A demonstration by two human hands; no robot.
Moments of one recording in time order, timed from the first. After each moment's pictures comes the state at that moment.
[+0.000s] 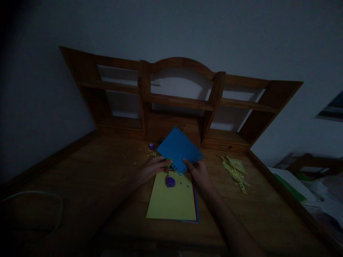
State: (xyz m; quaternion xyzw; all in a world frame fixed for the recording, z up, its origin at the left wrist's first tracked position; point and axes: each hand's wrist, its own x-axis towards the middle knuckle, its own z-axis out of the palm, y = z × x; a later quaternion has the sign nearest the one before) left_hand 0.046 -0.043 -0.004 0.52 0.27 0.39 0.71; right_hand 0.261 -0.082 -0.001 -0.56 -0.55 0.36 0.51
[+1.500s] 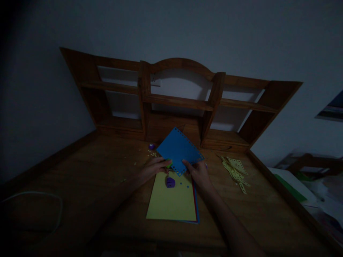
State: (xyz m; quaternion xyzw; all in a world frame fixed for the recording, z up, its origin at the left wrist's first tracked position) left_hand 0.044 -0.039 -0.009 0.54 0.29 0.38 0.69; right_hand 0.264 -0.079 -0.006 -0.56 -0.56 0.35 0.50
